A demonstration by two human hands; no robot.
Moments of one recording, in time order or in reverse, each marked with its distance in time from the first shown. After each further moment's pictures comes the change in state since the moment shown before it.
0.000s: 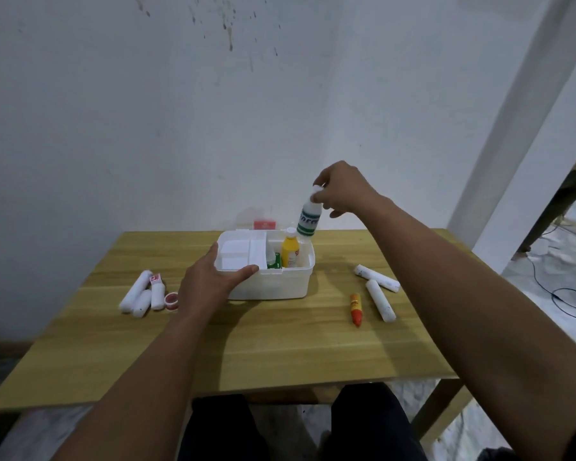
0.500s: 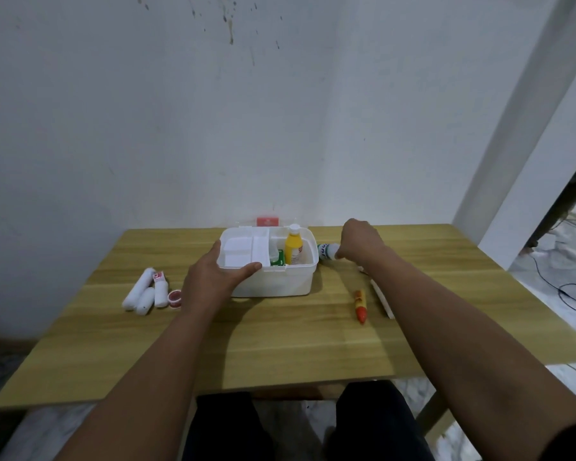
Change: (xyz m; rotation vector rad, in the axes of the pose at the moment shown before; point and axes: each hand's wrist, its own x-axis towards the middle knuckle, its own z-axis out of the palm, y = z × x) left_hand 0.000 -0.001 -0.001 0.001 0.000 0.019; right_hand -0.023 0.078 0.067 -0.398 -0.095 0.209
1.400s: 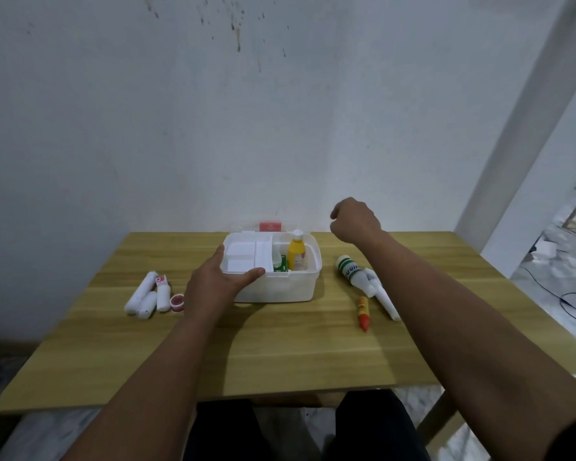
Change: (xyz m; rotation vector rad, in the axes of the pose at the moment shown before) left_hand 0.004 -0.005 0.005 0.003 0.021 0.007; right_hand 0.014 -0.028 -0.030 0.209 0.139 -0.043
